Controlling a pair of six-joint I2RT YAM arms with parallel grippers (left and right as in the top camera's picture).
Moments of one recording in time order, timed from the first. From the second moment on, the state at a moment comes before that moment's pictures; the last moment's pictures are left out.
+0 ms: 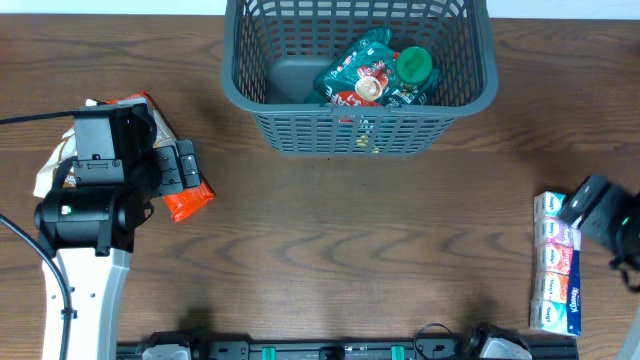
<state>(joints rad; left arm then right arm) 0.01 1.14 1.23 -1.02 -0.06 -0.15 -0.39 1.14 1.68 -1.66 0.18 0.24</state>
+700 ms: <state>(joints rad) 0.01 1.14 1.23 -1.00 -0.06 -0.15 -0.58 1.38 1.06 -1.17 0.17 -0.09</state>
